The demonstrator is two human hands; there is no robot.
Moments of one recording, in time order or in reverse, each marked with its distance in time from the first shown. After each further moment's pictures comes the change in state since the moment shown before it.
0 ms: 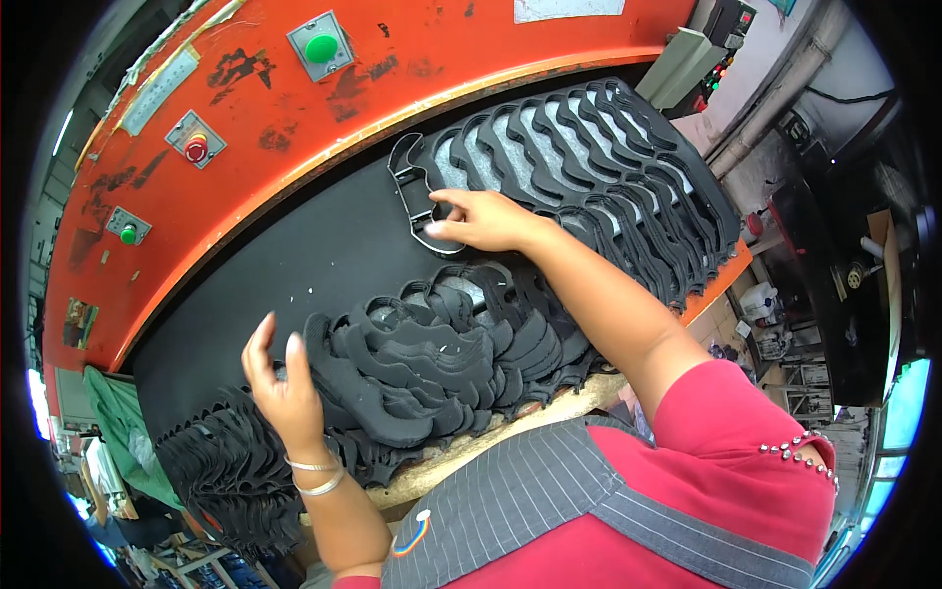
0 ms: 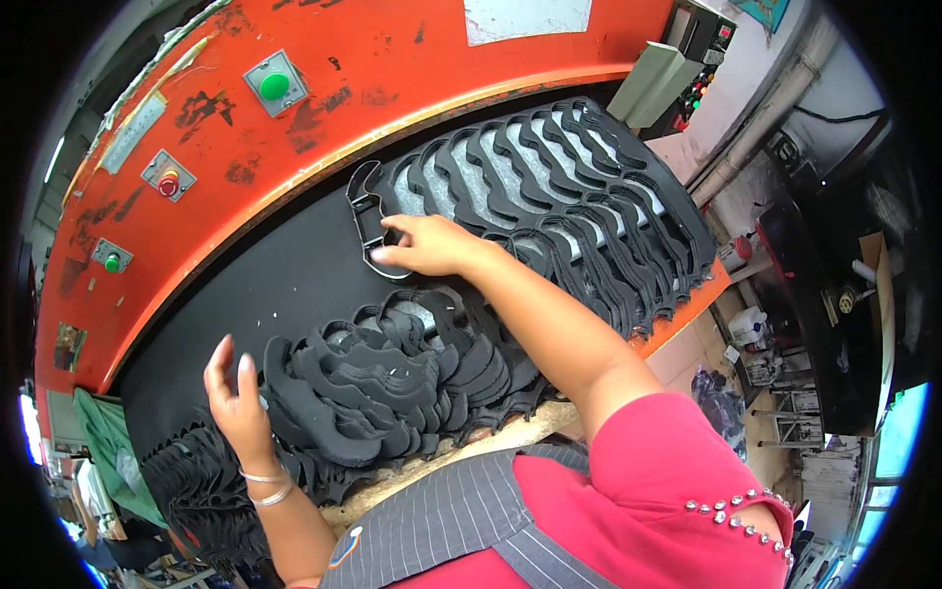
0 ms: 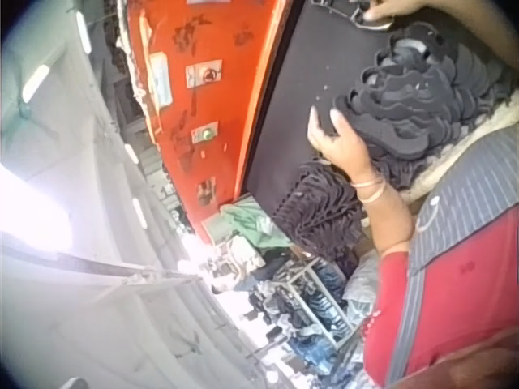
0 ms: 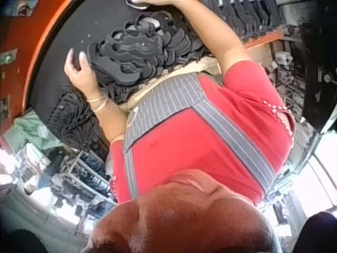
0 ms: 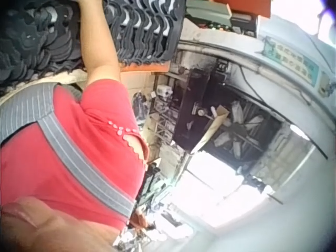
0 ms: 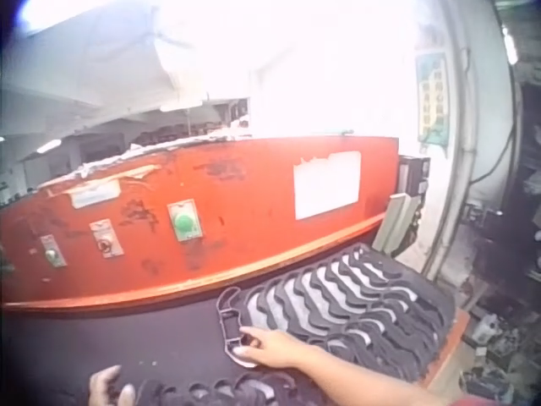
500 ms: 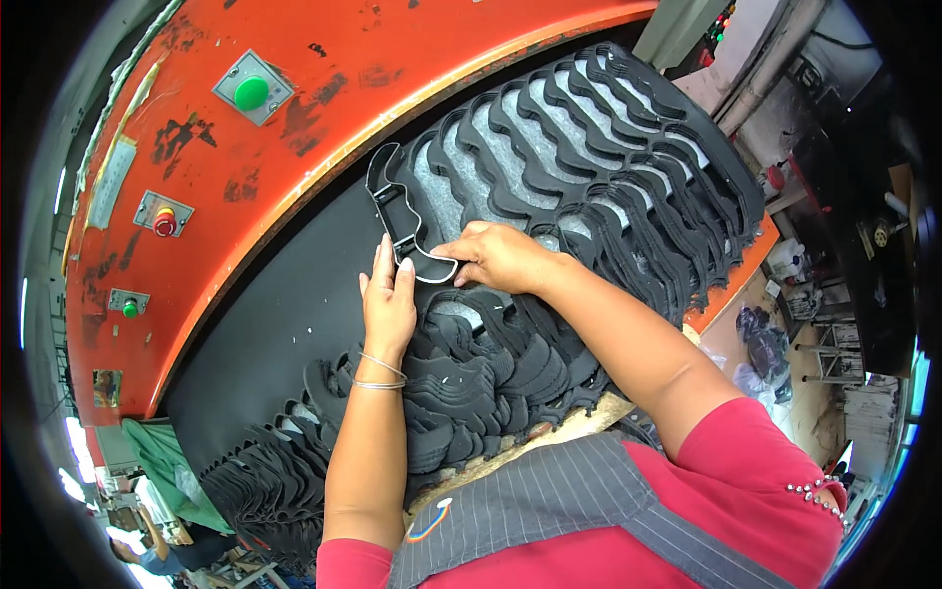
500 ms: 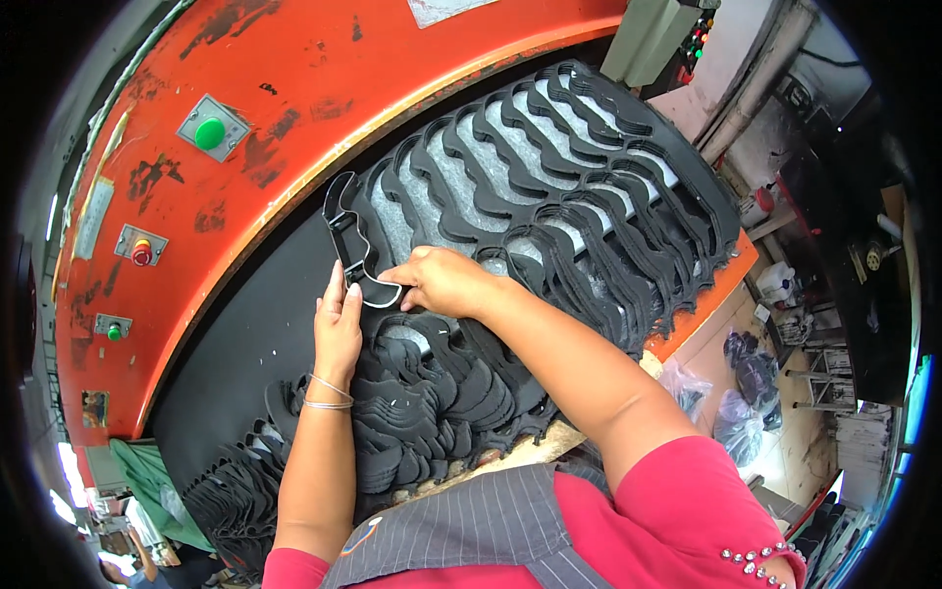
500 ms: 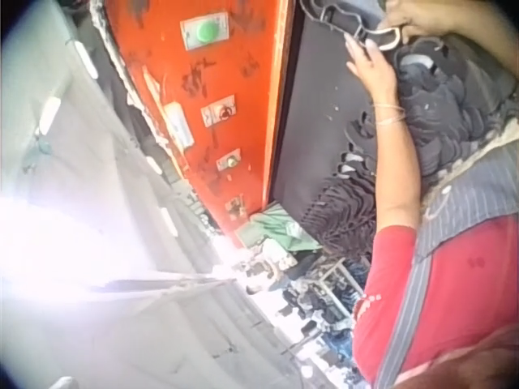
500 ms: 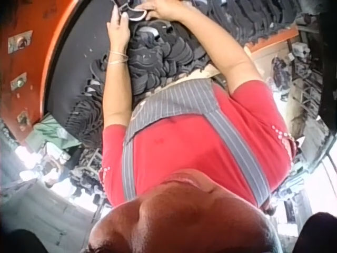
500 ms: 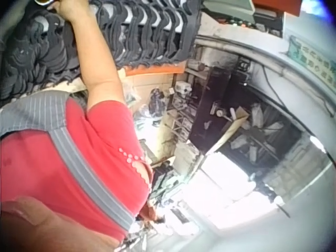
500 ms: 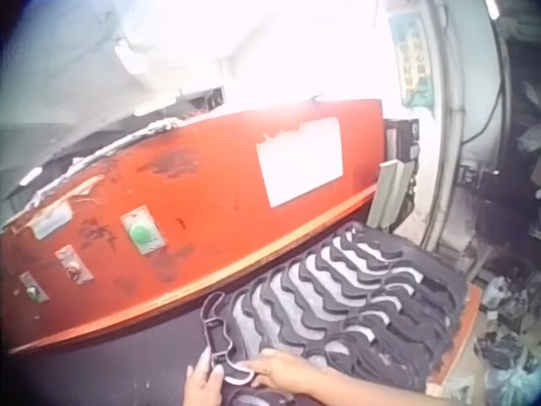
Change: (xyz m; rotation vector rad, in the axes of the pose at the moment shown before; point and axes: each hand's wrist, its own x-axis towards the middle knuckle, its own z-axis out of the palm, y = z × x) left_hand 0.044 -0.026 0.176 -0.059 -0.597 -0.008; right_hand -0.019 0.052 0.024 -0.068 0.225 -0.371
